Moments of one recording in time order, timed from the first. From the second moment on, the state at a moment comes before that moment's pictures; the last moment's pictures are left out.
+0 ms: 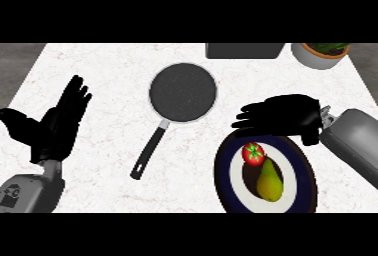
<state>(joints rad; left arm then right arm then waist) -0.20 0.36 -0.11 -1.54 0.31 0.26 0.18 -0.79 -0.73 0.79 -1.27 0.83 0.36 -0.76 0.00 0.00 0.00</state>
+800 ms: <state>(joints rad) -0.17 0.32 -0.06 -1.57 0.26 0.21 0.19 -0.65 -0.58 0.72 -1.33 1.04 0.44 -0.65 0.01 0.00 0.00</state>
